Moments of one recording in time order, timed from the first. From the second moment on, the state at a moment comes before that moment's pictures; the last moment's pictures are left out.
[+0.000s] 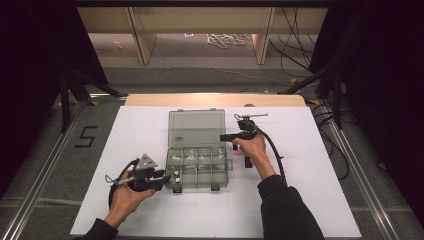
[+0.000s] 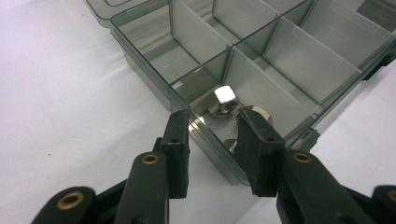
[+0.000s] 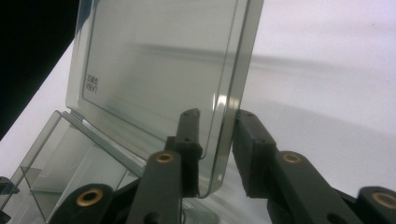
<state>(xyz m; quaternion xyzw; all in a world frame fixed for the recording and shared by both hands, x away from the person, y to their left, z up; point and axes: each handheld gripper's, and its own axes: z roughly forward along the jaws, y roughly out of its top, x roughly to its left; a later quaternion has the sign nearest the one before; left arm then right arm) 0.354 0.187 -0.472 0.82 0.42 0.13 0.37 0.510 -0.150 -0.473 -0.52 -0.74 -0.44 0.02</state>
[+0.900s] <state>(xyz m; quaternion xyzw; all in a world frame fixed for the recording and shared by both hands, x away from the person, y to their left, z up) 0.353 0.186 -0.473 0.82 0.42 0.14 0.38 0.483 -0.153 -0.475 -0.47 -0.73 -0.50 -0.08</state>
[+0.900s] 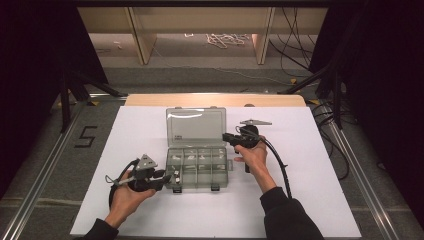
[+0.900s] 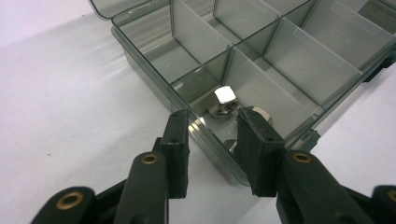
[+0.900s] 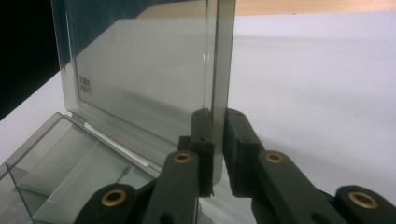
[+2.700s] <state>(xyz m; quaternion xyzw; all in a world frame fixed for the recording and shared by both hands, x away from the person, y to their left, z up) 0.360 0.183 -0.438 0.80 0.41 0.14 0.41 0.452 -0.145 -0.492 -0.42 -0.70 -0.54 -0.21</state>
